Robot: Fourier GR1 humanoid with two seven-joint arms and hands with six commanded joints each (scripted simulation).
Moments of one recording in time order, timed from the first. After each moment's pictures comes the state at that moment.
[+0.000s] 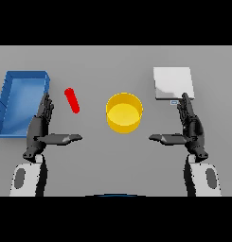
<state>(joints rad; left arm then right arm) 0.00 0.00 0.00 -1.57 0.00 0.00 0.00 0.00 0.00 0.00 -1.57 0.00 0.00 0.00</state>
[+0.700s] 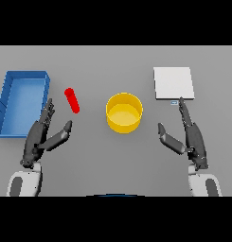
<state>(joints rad) 0.09 0.07 -0.10 -1.71 -0.13 -0.02 0.06 0.11 -0.08 0.12 -1.71 0.25 -0.04 -0.10</state>
